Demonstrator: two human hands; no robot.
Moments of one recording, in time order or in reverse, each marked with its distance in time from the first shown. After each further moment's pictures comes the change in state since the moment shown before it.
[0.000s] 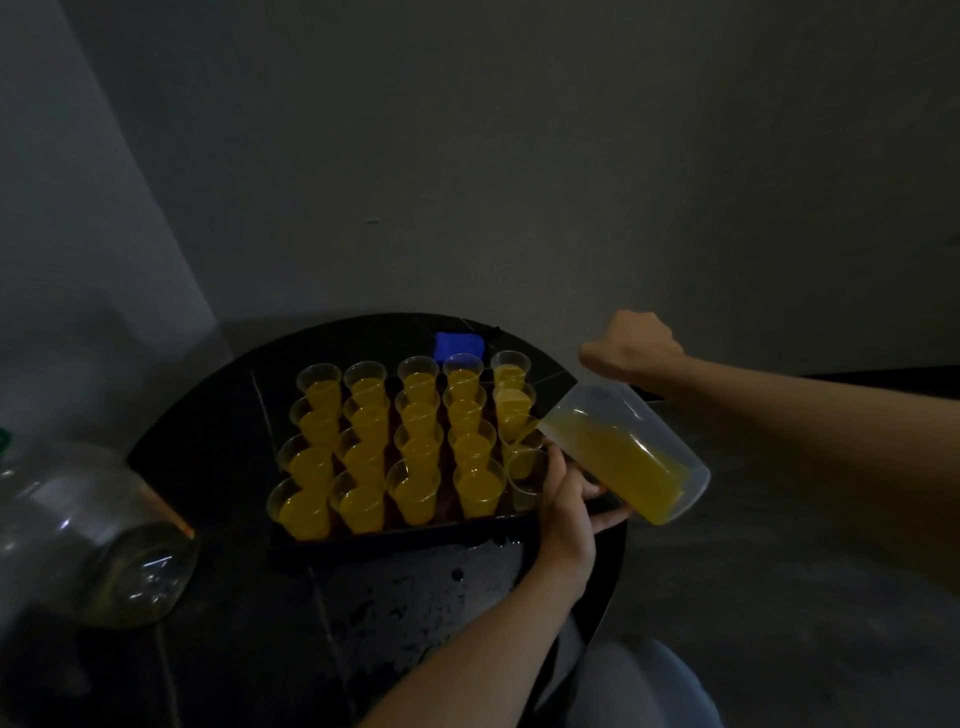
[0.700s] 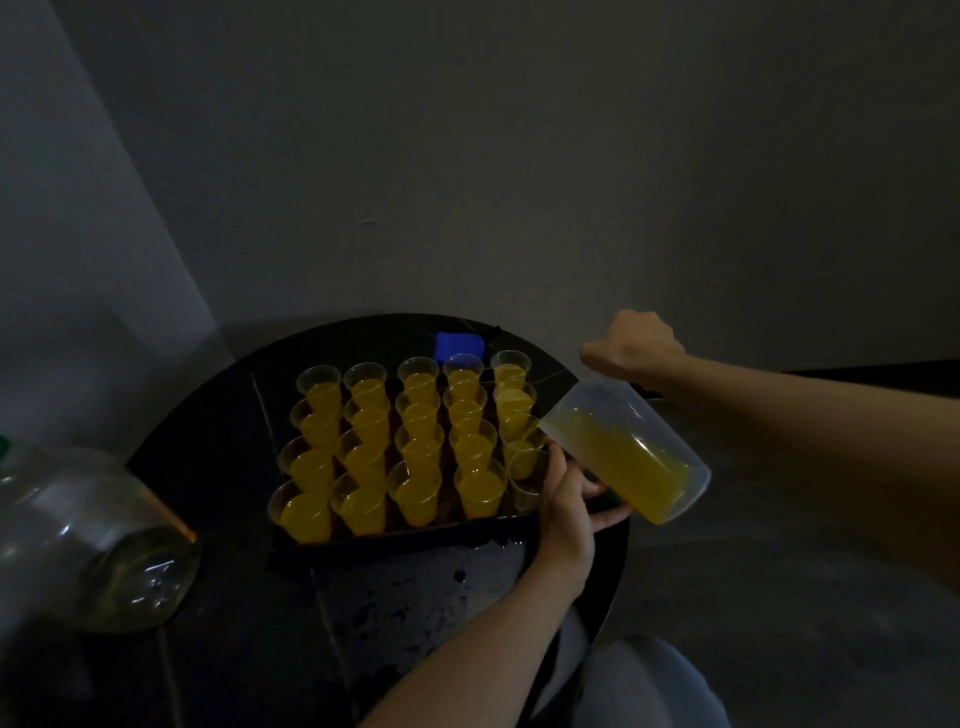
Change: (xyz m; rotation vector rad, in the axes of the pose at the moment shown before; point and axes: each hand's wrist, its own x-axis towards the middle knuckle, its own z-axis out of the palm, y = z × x) left_hand 0.004 0.000 -0.002 0.012 0.004 -0.013; right_hand 0.004 0.003 0.004 0.026 0.001 0.025
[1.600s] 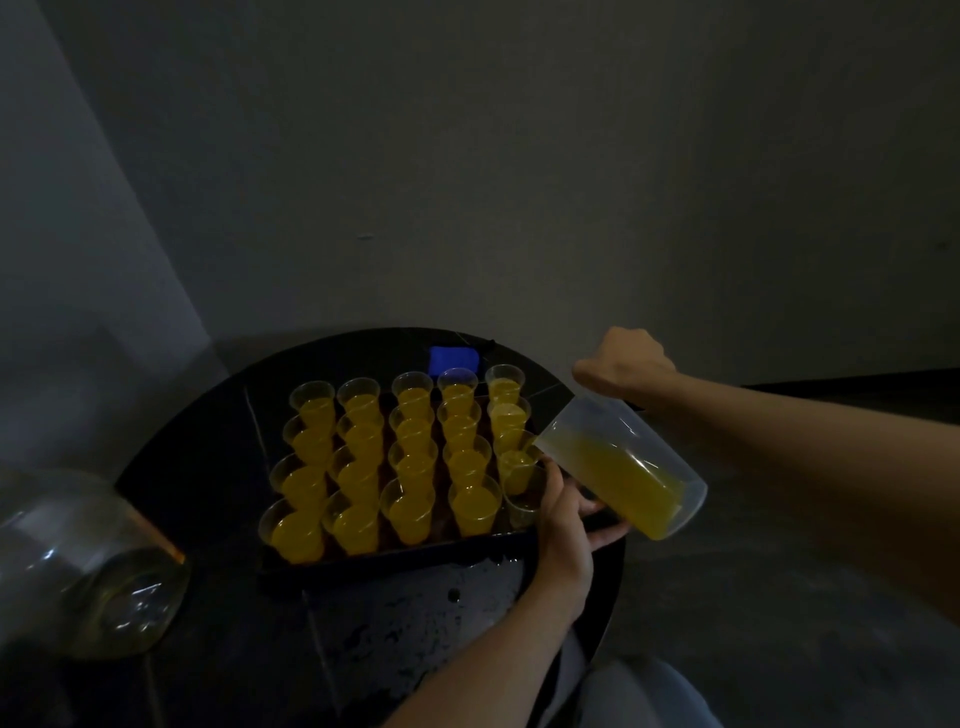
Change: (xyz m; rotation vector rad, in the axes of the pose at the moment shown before) left_hand 0.004 -0.007 0.001 0.023 -0.004 0.001; right_hand 0.001 0.001 0.001 -0.008 -0.004 0.002
